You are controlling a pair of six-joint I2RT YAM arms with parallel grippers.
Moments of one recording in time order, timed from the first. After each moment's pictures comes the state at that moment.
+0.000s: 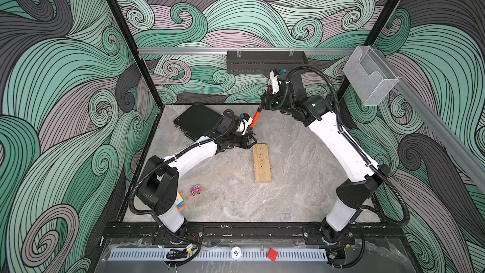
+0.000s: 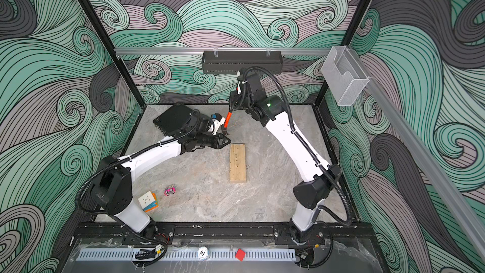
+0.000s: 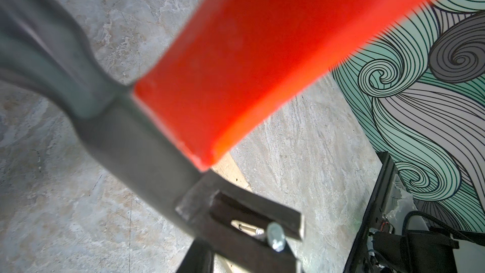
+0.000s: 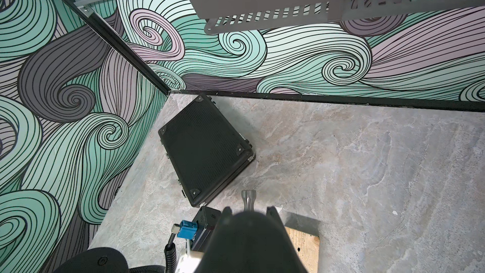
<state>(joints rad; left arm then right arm) -0.58 1.65 1.23 -0.30 0.39 -0.30 0.60 1.74 2.07 -0.84 0.10 0.38</state>
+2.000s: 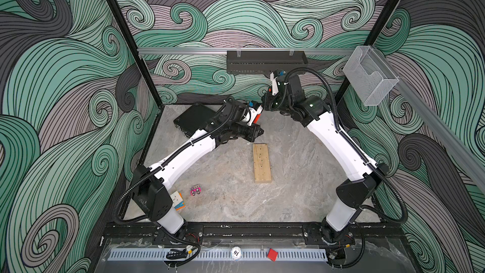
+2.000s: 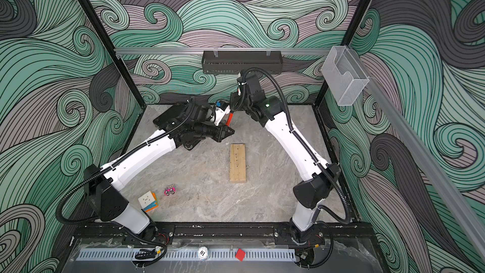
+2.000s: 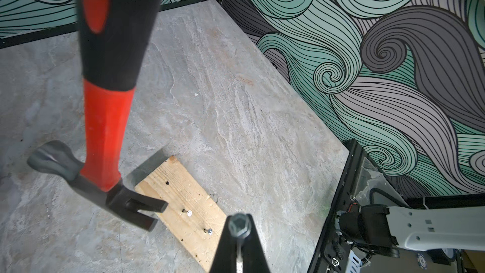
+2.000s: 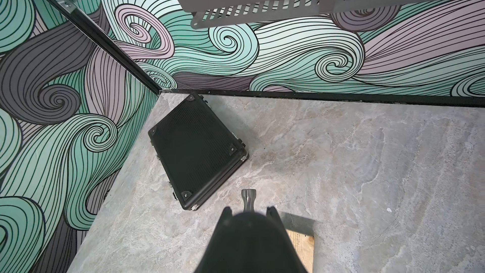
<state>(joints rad) -0.66 1.59 1.52 -0.58 0.37 -0.21 0.59 1.74 2.02 -0.82 0.13 0.38</state>
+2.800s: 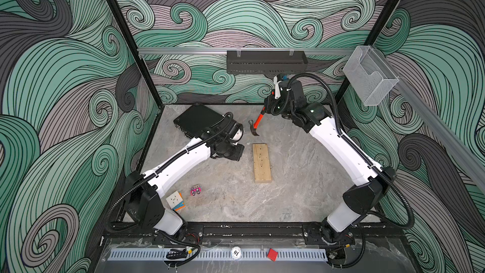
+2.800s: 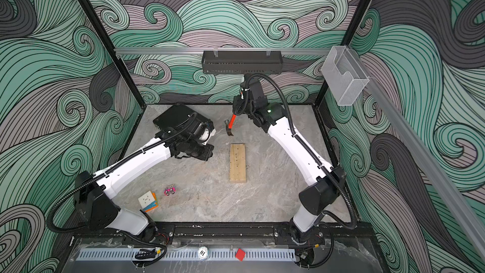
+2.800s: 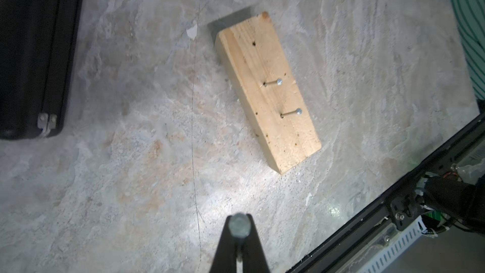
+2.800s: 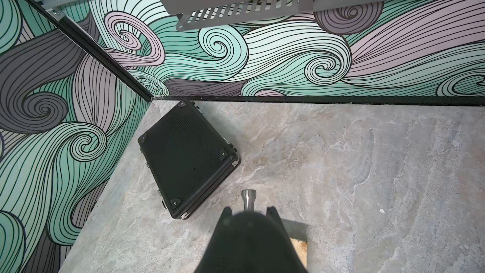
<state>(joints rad) -0.66 1.49 1.31 -0.93 0.13 -0.29 0.58 1.67 1.85 -0.69 0.16 0.37</state>
